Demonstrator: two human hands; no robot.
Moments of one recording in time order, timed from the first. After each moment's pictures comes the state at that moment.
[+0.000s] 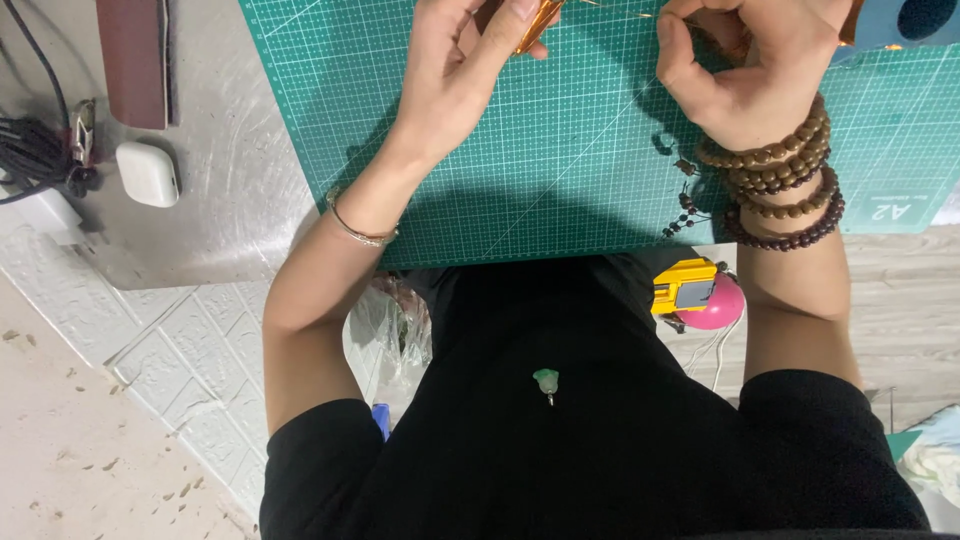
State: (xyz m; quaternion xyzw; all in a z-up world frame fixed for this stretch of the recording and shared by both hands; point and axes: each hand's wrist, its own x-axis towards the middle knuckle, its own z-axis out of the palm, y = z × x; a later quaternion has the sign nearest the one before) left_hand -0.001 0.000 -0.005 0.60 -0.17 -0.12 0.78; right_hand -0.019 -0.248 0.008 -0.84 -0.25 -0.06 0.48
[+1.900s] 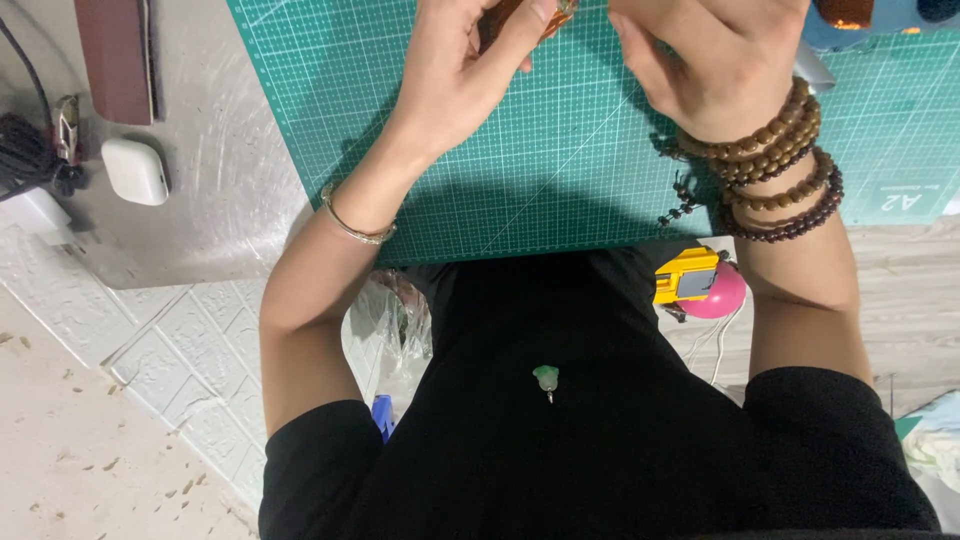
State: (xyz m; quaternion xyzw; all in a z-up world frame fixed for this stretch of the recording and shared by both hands) left_hand 0.001 -0.001 0.010 0.69 -0.20 -0.12 0.69; right_hand -0.001 -0.228 0.009 -0.83 -0.43 -0.23 0.27
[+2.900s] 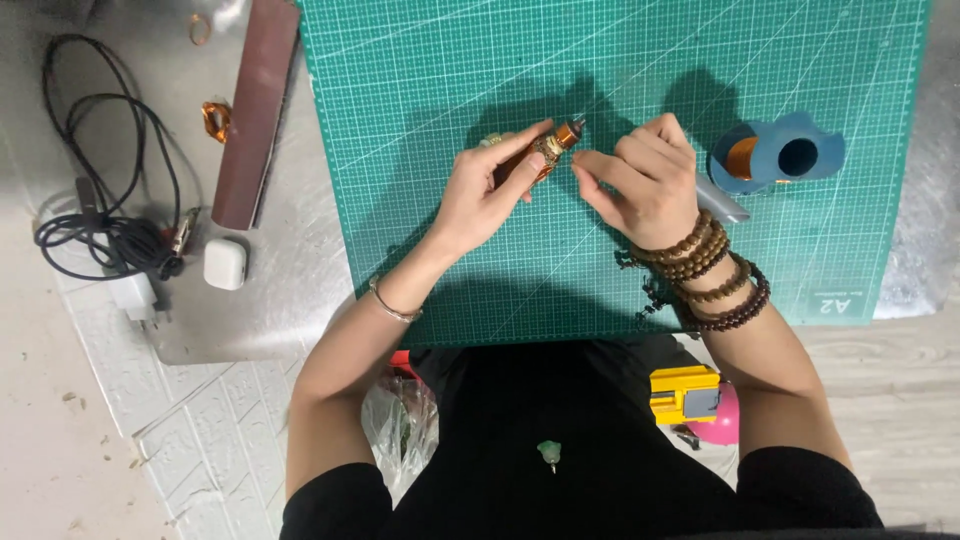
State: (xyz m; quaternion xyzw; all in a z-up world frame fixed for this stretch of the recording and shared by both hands) left_hand 0.000 -0.005 0.017 0.71 -0.12 -0.19 0.67; right_hand -0.002 -0.207 0.026 -0.86 -0.35 -0.25 0.28
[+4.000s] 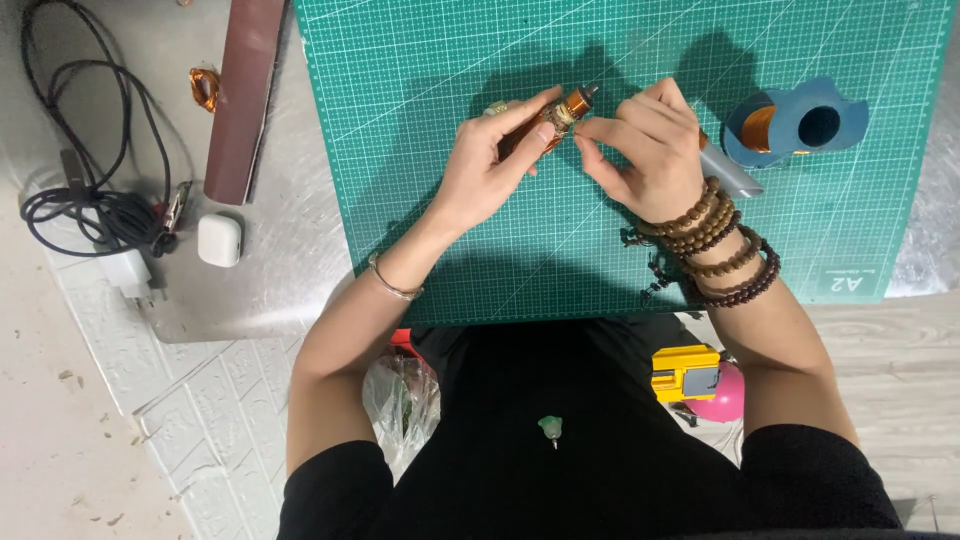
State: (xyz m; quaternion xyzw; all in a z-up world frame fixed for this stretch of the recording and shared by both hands) left_hand -0.001 -0.005 0.017 0.71 -0.11 -0.20 0.67; right_hand -0.002 -0.207 0.017 -0.84 -0.36 -0.20 0.35
